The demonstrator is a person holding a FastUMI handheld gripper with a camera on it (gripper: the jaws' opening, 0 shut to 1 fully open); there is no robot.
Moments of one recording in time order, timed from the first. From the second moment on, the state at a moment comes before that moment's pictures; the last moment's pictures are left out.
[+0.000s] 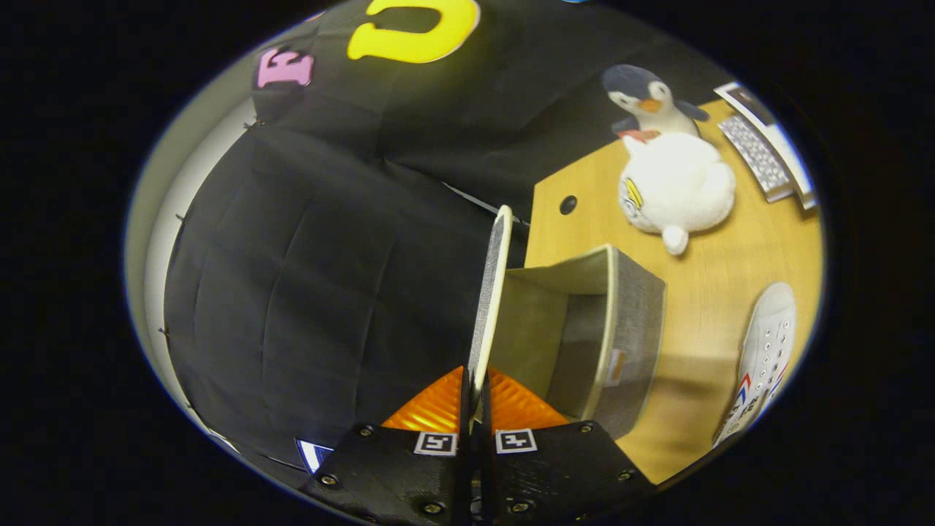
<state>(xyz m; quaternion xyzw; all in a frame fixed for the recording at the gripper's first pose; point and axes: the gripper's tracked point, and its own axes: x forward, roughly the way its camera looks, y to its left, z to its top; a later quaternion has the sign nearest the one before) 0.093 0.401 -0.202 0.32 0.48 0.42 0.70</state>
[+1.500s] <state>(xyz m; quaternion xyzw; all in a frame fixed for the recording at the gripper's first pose) 0.060 0.478 -0.154 0.13 0.45 0.43 0.77</state>
